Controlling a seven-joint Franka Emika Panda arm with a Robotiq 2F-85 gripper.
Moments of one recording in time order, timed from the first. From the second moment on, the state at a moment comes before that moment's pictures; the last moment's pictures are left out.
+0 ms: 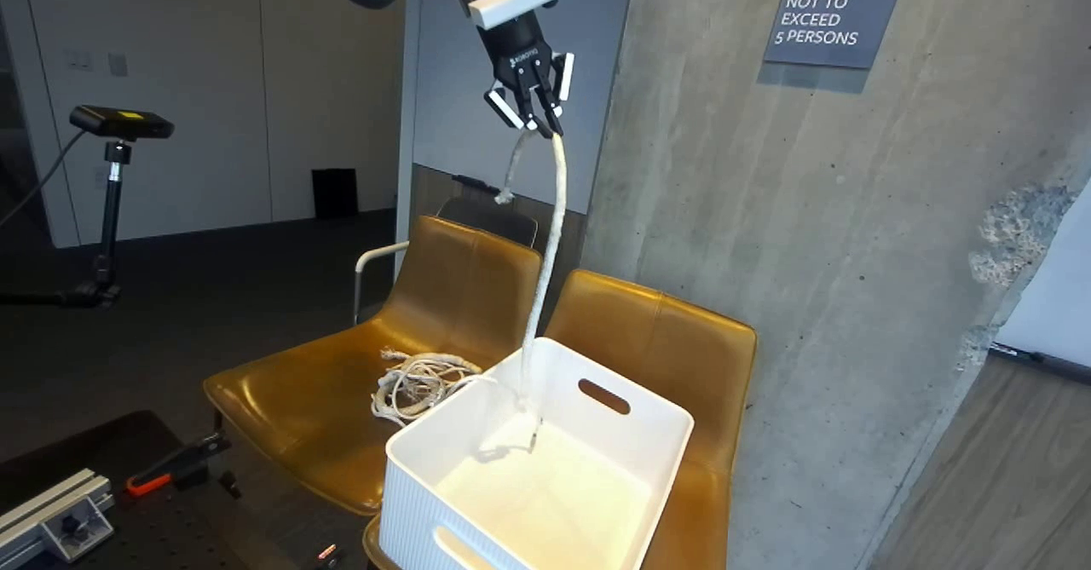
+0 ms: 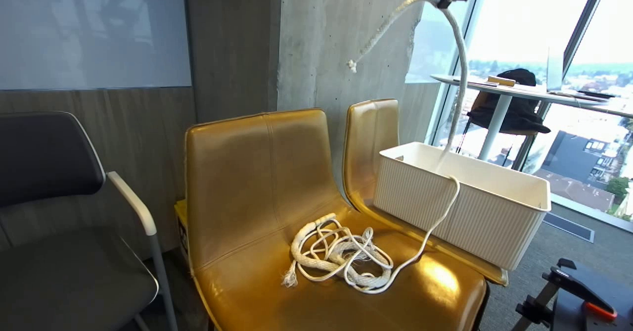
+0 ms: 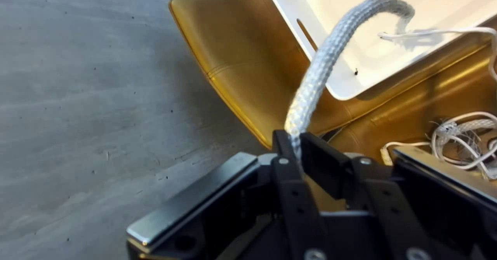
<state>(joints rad) 0.02 0.15 -0.03 -1.60 -0.46 2.16 -0.83</state>
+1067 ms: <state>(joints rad) 0.22 0.39 0.07 -1.09 -0.57 1.95 -0.83</state>
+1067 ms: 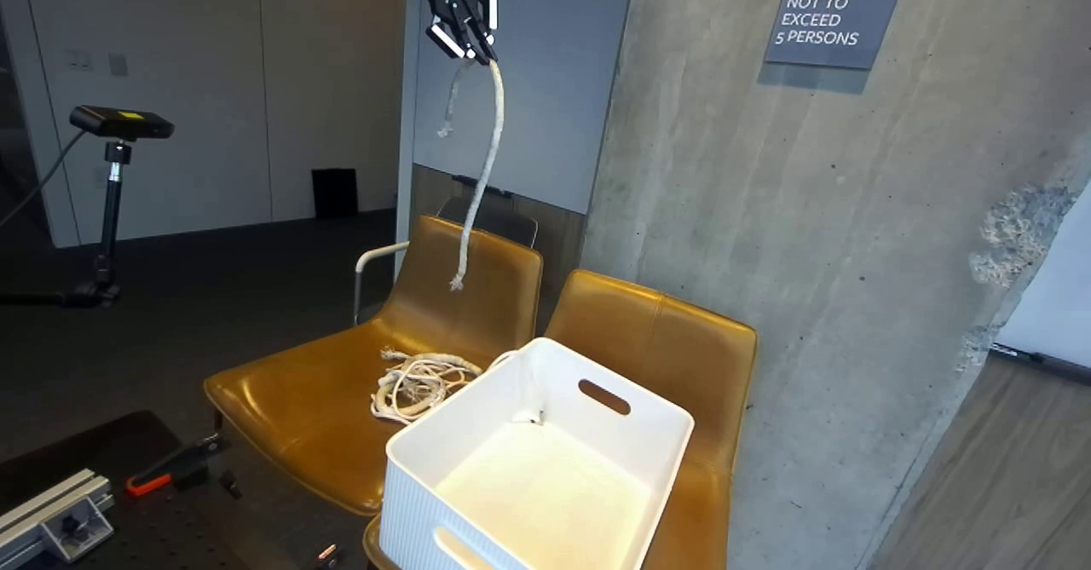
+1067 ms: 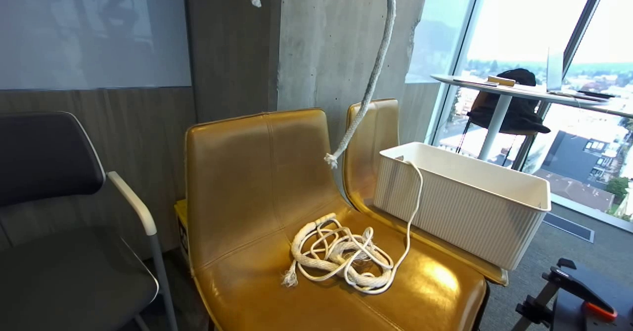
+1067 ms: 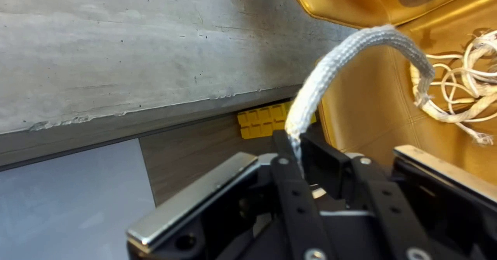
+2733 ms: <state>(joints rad) 0.10 0.27 0.14 -1.89 -0.16 2.29 -0.78</state>
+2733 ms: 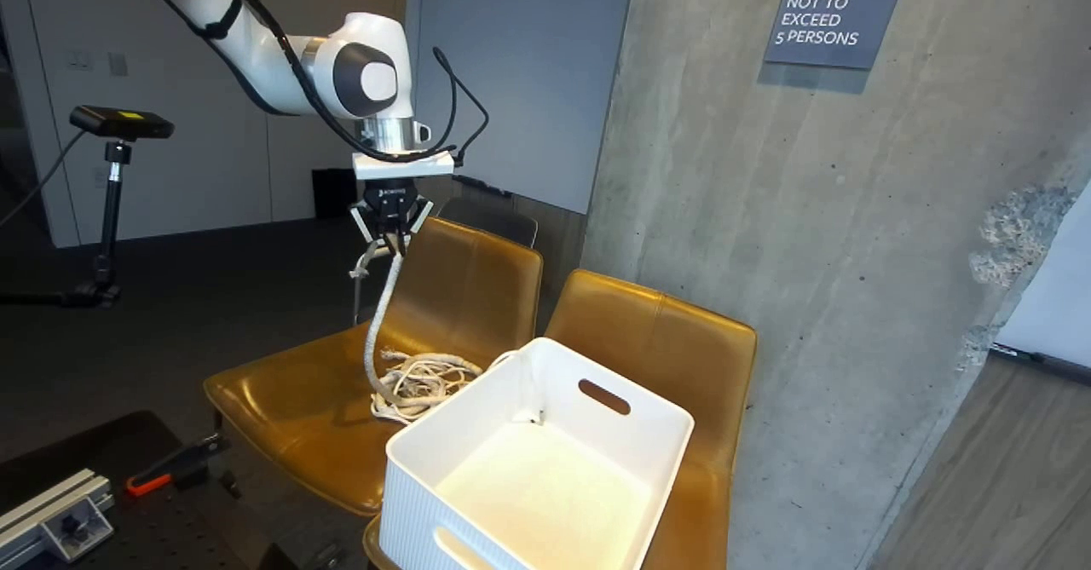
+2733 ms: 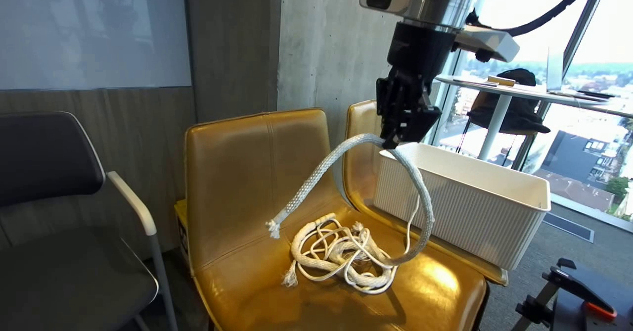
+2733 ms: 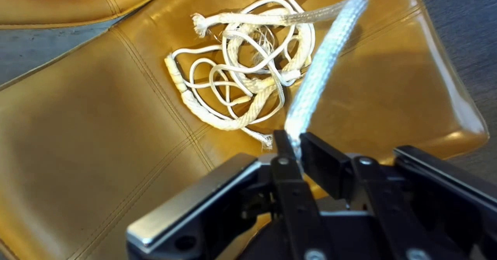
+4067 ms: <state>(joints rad) -0.05 0.39 0.07 -1.92 -0.32 2.47 -1.08</state>
